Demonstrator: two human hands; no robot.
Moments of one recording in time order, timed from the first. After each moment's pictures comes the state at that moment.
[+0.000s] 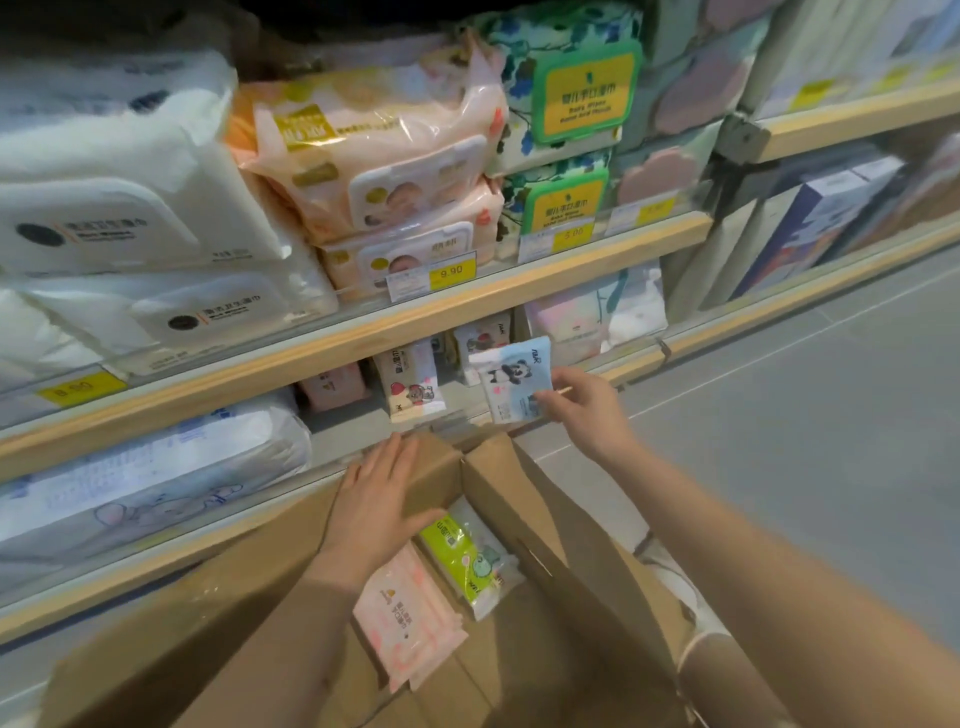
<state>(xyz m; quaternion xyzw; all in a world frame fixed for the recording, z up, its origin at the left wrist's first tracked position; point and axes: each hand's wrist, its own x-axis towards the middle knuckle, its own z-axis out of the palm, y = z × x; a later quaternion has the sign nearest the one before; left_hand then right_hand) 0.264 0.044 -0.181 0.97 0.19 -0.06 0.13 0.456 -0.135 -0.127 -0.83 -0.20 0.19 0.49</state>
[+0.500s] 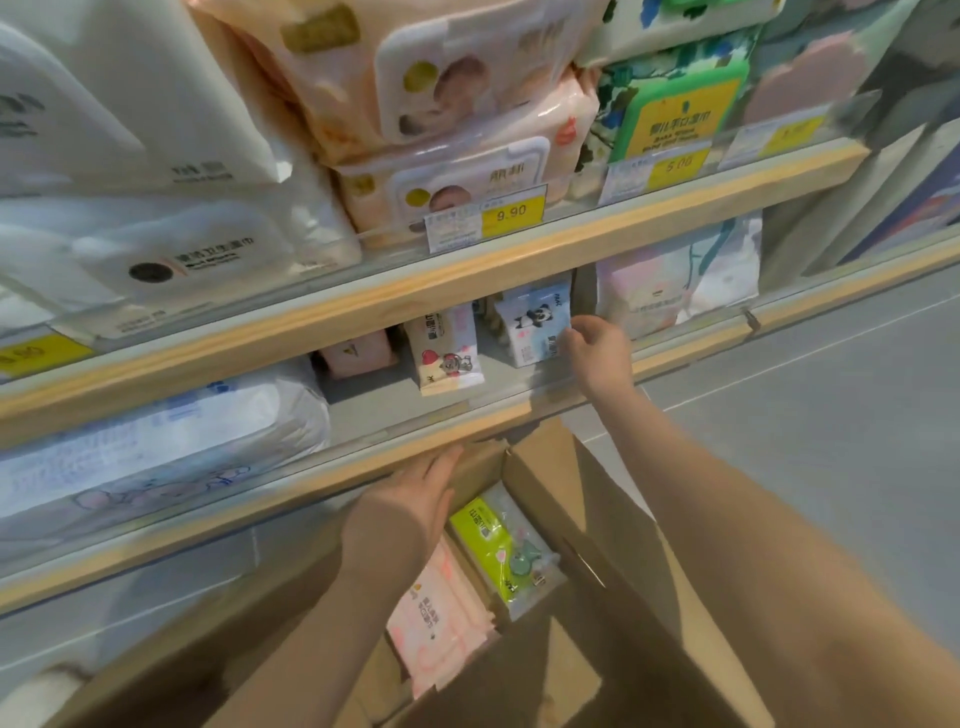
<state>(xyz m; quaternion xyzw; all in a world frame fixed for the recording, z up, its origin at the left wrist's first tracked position) 0.254 0.050 -0.220 0.99 0.14 0.08 0.06 0.509 -0.051 -0.207 -0.88 -0.12 0.14 0.44</state>
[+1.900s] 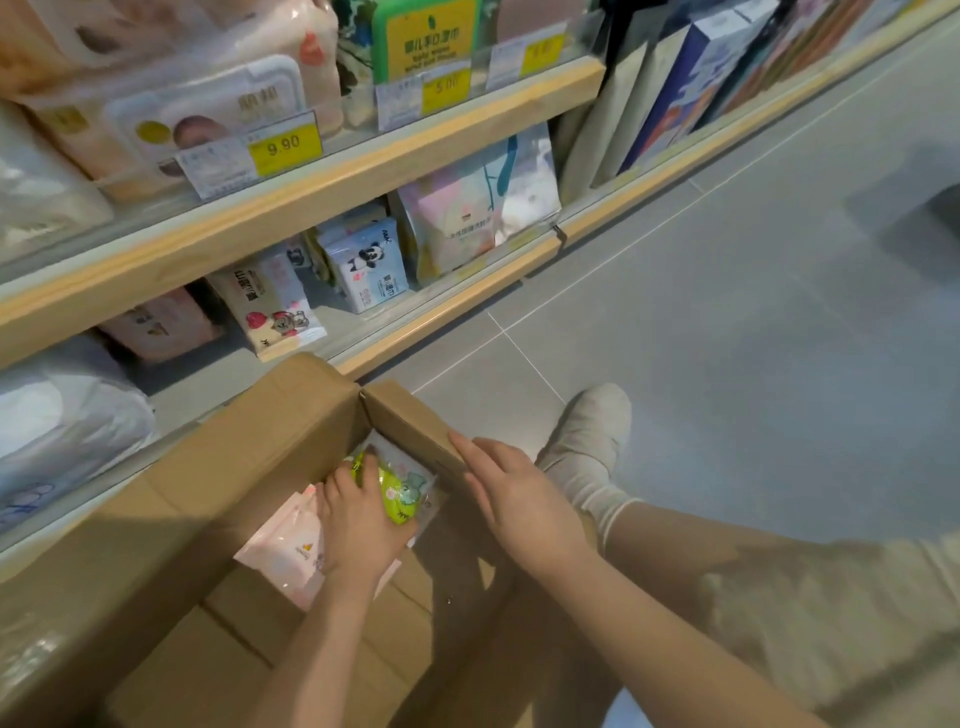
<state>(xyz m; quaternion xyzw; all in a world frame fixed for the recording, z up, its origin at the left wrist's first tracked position) 0.251 -0.038 -0.303 0.95 0.23 -0.10 0.19 0.317 -0.213 -0.187 -0.93 -0.32 0.09 0.17</state>
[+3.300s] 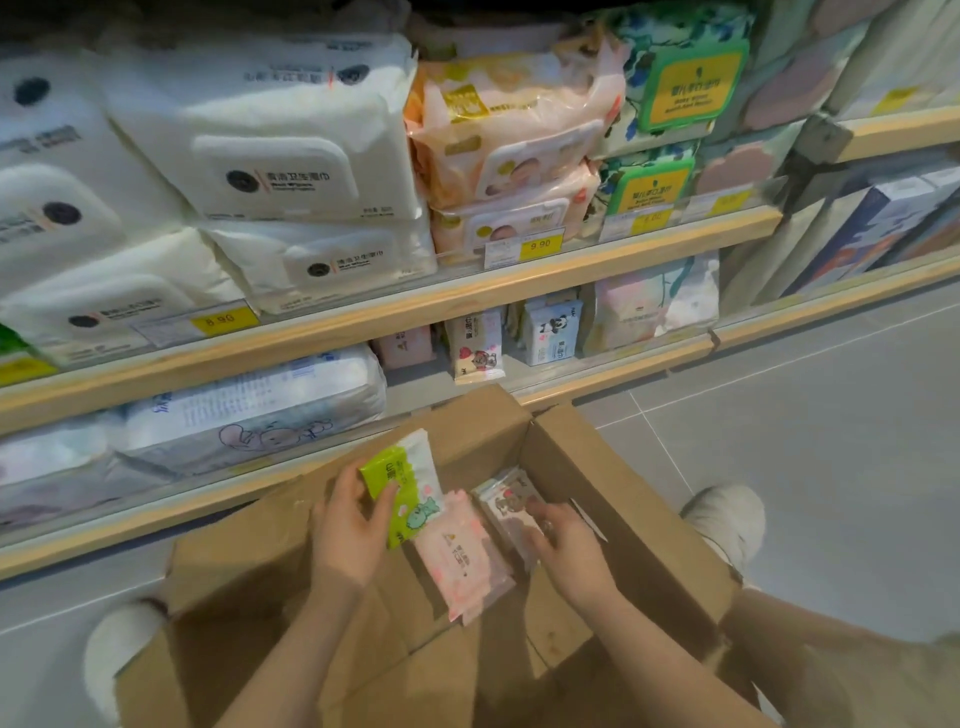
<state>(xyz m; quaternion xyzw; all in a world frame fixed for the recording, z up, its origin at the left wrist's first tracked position) 0.135 0.064 -0.195 0.76 0.43 0.14 0.47 0.275 -0.148 -0.201 -0.88 -0.21 0.28 0.32</state>
